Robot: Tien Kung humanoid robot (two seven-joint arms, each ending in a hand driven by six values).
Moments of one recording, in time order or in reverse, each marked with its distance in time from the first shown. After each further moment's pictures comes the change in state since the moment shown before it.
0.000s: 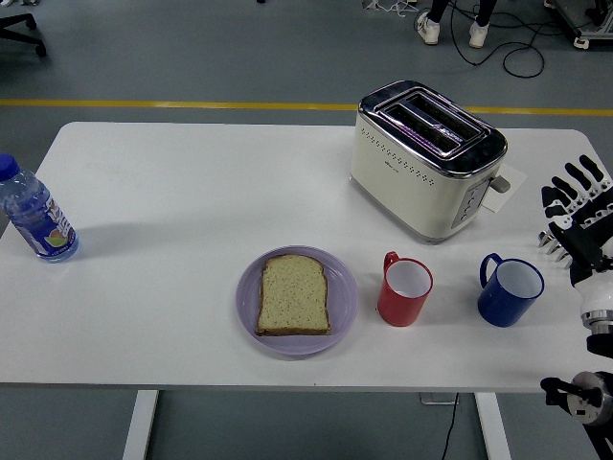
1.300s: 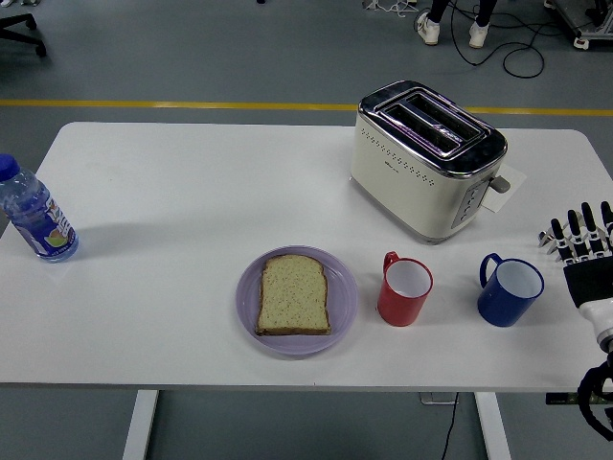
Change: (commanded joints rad) left arm 0.007 -0.002 0.010 0.001 -0.003 0.000 0.000; right arm -0.023 0.047 0.177 -0.162 0.641 0.273 -0.258
